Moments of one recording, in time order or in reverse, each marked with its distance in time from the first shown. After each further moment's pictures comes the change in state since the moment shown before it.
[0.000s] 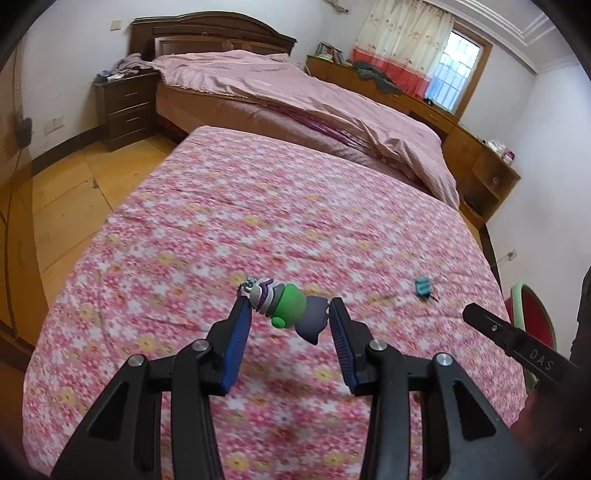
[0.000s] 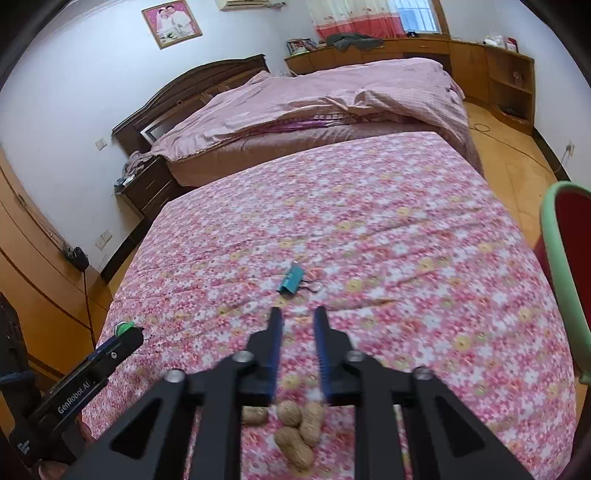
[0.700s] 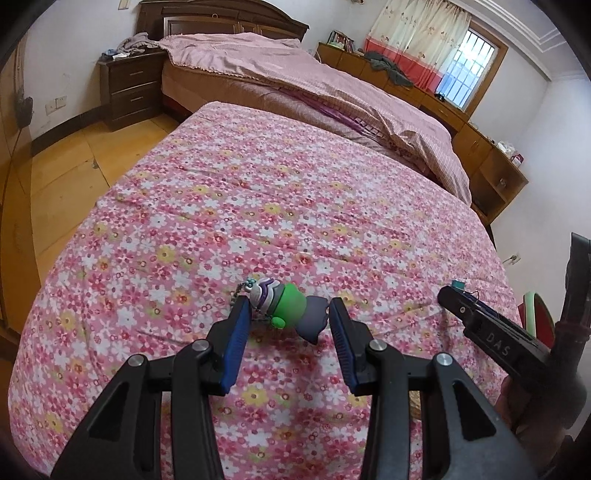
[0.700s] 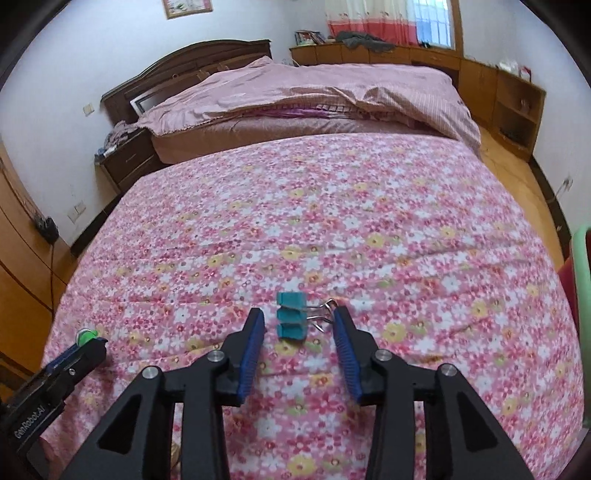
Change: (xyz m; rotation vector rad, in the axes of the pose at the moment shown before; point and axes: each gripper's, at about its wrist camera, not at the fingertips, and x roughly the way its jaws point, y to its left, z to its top) left arm 0.040 0.018 0.006 -0.035 0.066 -0.003; right arm 0.071 0.027 0.013 -0.120 0.031 -0.137
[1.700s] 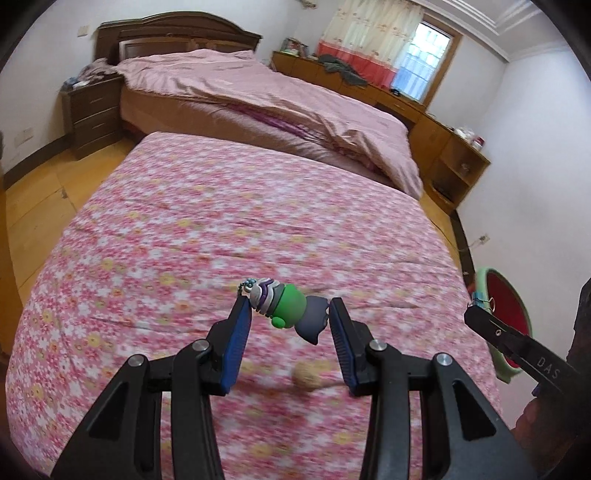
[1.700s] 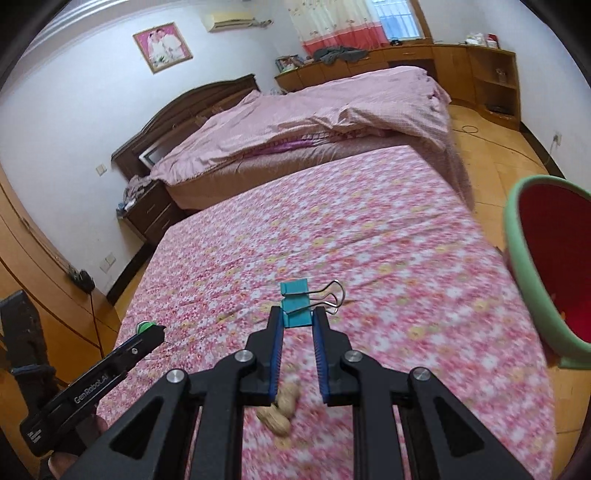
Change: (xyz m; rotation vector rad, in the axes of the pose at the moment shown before) left arm -0.048 -0.073 -0.015 0.128 -0.037 -0.121; right arm -0.116 -0.072 -0.030 0.205 -0.104 0.144
